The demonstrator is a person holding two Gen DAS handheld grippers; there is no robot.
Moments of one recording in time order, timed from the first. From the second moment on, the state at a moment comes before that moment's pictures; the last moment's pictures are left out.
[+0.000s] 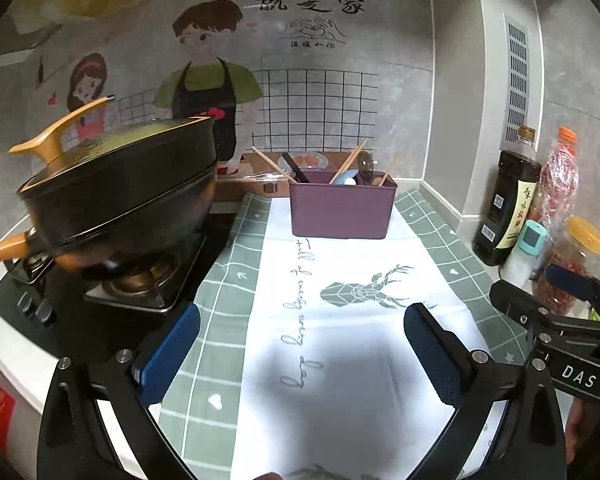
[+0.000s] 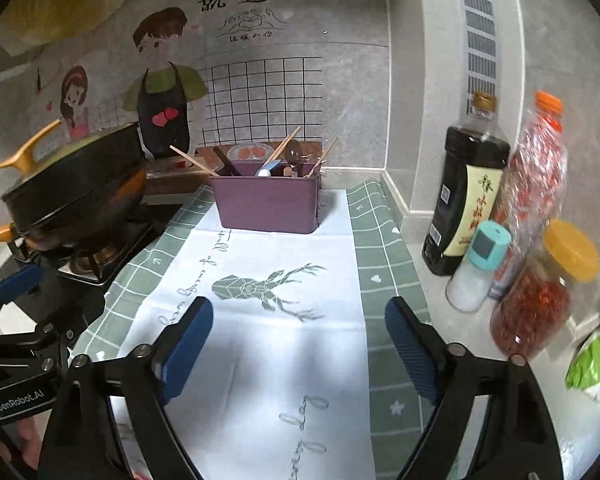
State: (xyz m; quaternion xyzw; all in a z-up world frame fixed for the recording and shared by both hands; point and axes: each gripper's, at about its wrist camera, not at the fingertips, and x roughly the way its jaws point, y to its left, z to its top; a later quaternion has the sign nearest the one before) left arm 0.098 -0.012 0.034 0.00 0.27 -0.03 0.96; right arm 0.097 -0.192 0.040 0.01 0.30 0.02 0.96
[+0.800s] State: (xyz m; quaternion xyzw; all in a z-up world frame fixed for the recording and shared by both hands) left arm 0.072 -0.007 0.036 -0.02 0.28 -0.01 0.96; right arm 0.068 -0.195 0.038 -0.01 0.28 0.02 0.96
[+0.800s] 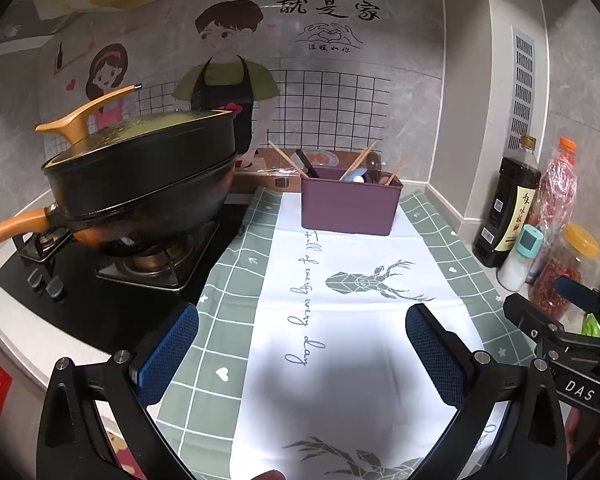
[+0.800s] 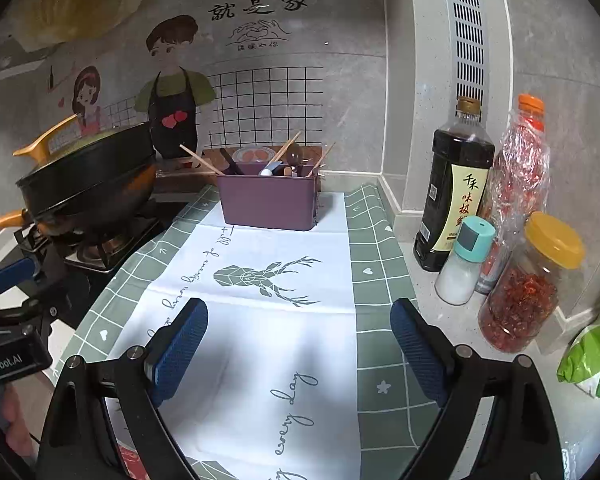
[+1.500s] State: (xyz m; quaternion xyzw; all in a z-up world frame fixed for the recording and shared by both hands) left arm 0.064 -0.007 0.036 -0.02 0.27 0.00 0.96; right arm 0.064 -0.198 0.038 0.00 0.28 0.03 0.96
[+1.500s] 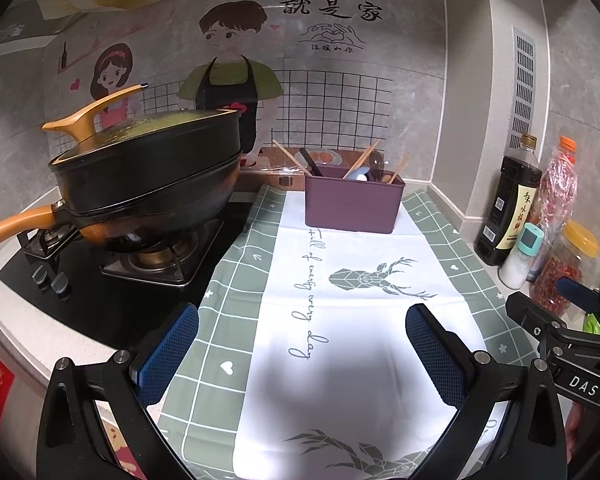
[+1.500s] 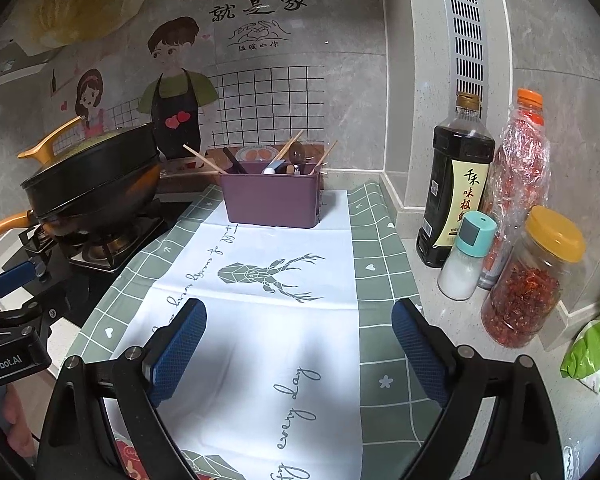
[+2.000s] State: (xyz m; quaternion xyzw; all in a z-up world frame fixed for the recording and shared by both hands) left arm 0.063 -0.007 0.037 -0.02 0.27 0.00 0.96; right arm 0.064 -0.198 0.039 0.01 0.28 0.03 0.96
